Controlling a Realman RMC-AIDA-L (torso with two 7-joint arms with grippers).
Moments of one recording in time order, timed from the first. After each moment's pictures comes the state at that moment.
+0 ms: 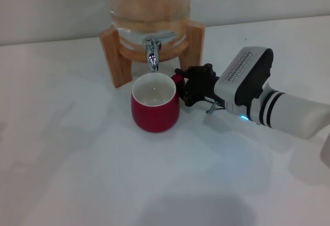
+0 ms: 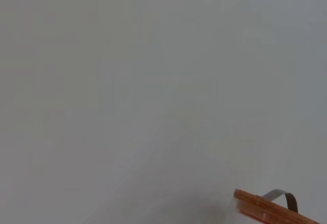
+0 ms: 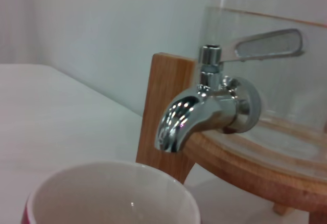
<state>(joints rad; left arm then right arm) -0.25 -2.07 0.25 0.80 -1.58 -1.76 1.55 0.83 2.02 -0.09 0.25 1.34 0.79 -2.95</state>
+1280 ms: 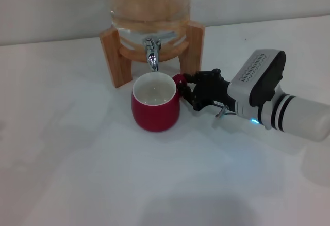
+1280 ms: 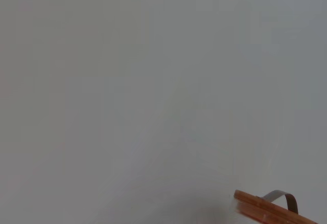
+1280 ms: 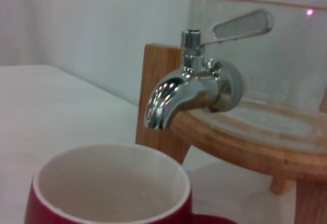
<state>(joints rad) -0.25 -2.06 0.26 0.80 -1.58 -1.75 1.54 0.79 2.01 -0.10 0.21 1.26 0.83 -2.83</state>
